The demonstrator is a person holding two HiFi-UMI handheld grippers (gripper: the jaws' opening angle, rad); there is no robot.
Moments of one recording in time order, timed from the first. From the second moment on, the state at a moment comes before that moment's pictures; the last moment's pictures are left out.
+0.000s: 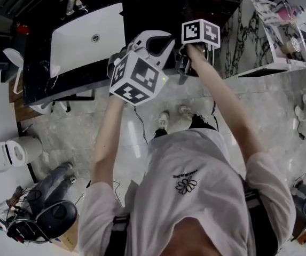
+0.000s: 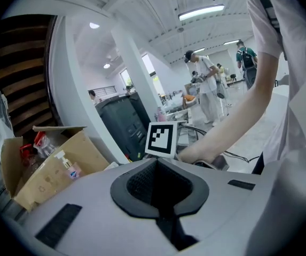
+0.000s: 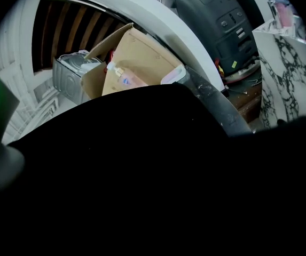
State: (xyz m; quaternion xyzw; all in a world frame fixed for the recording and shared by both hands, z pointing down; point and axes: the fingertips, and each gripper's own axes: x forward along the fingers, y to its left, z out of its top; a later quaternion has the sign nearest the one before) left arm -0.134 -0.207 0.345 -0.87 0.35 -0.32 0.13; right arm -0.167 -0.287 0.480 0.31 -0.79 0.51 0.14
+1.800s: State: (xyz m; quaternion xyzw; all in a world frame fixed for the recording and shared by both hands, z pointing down) left arm -0.130 -0.175 0.417 -0.87 0.31 -0.37 0.08; right arm -0.080 -0.198 0.440 0.37 -0.86 0.32 0.15
